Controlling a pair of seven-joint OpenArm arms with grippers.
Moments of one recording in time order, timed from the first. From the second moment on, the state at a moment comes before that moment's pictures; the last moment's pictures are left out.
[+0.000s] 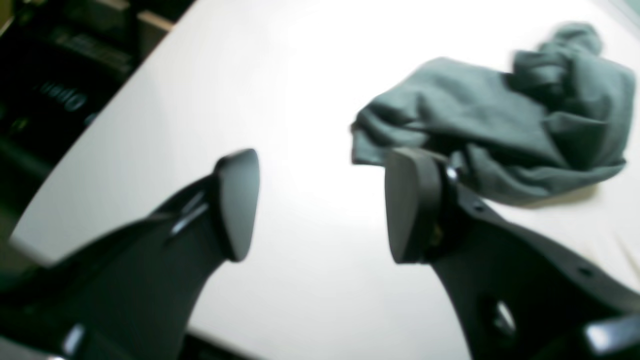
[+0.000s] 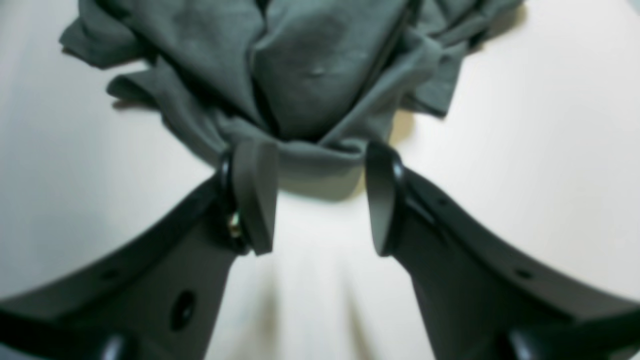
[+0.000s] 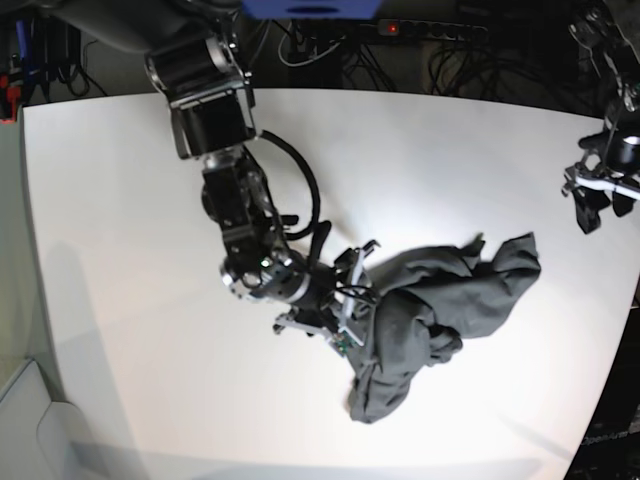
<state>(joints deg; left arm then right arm) 18.9 -13.0 -37.3 112.9 -32.6 -6.5 42.4 20.7 -8.5 -11.5 68.8 -1.2 31.7 -35.7</state>
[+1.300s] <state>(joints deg) 12.6 -12.9 -37.0 105.9 -26.3 -6.6 42.4 29.4 -8.4 -11.3 42.4 -1.3 31.5 -17.4</state>
